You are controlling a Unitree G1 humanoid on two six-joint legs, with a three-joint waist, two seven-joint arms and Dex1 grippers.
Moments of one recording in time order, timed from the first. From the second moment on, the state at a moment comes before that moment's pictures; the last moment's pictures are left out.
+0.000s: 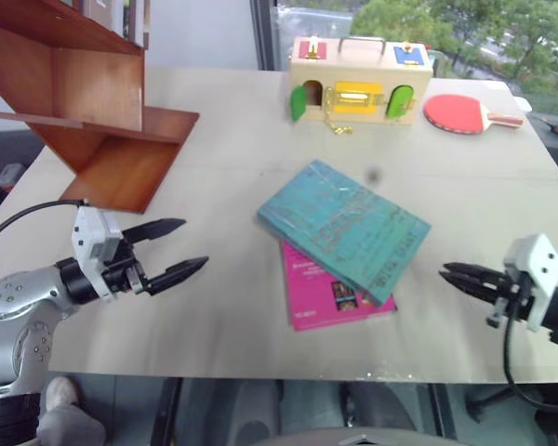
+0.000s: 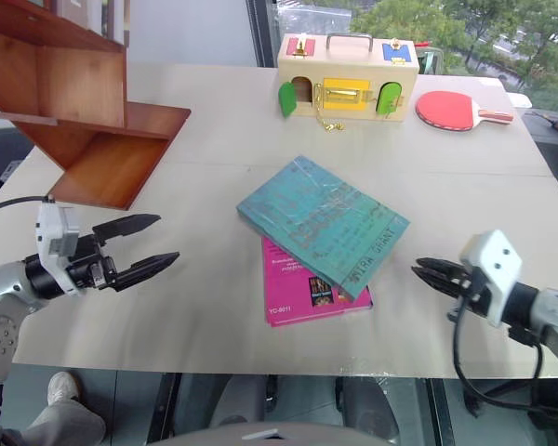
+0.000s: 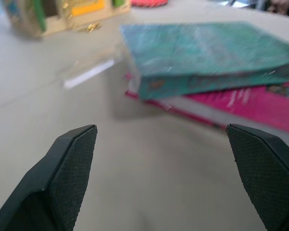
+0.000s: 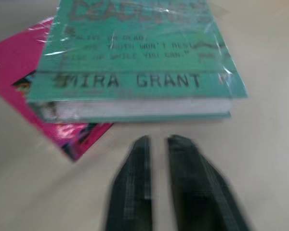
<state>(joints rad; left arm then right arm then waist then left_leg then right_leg) 0.04 0.84 0.42 -0.19 -0.67 0.30 -1.16 0.17 -0.81 -0.31 -0.59 0.48 0.58 0.83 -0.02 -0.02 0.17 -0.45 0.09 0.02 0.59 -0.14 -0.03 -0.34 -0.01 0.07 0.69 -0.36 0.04</state>
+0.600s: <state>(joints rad) 0.07 0.81 0.39 -0.27 -0.71 0.37 -1.16 -0.46 -0.79 0.03 -0.01 0.12 0.43 0.73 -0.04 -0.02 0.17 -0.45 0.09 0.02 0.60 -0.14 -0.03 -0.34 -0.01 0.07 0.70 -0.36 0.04</state>
